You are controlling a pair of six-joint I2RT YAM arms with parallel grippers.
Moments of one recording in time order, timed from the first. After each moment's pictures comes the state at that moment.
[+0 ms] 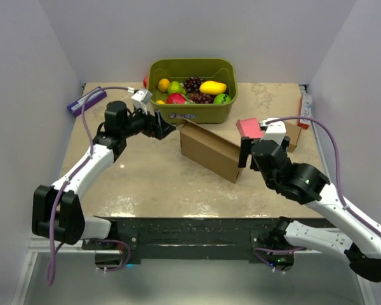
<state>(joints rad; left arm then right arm) -0.24 1.33 0.95 0.08 0.60 -0.24 0.87 0.88 1.11 -0.86 0.74 0.50</state>
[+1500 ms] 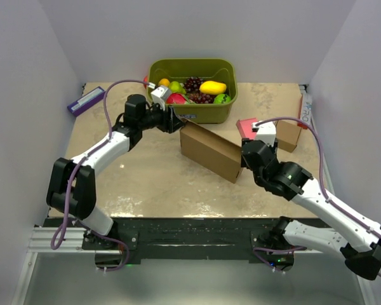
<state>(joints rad) -0.34 1.58 1.10 0.14 0.57 -0.18 0.83 0.94 0.98 -0.78 0.80 0.48</state>
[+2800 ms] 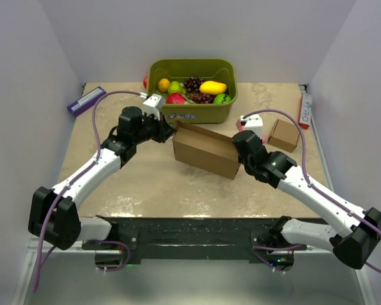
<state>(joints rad) -0.42 1.32 0.95 0.01 0.36 -0.26 0.74 1.10 1.00 -0.66 0.68 0.41</state>
